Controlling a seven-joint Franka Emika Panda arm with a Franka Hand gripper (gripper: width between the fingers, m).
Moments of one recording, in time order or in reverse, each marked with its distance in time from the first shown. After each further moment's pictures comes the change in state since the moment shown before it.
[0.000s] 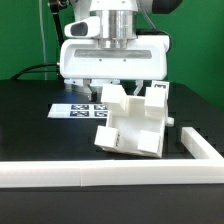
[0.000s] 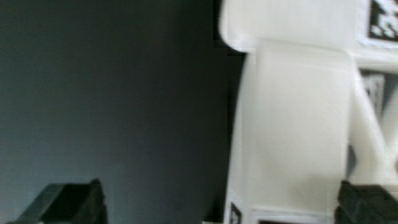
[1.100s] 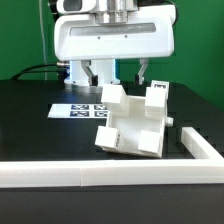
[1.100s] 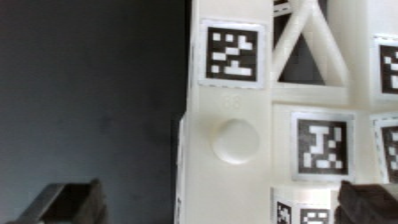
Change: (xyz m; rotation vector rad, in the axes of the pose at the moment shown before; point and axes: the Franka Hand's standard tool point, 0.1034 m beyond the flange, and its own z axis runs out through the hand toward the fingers) arm 0.052 -0.006 -0.040 0.056 -0.007 0.030
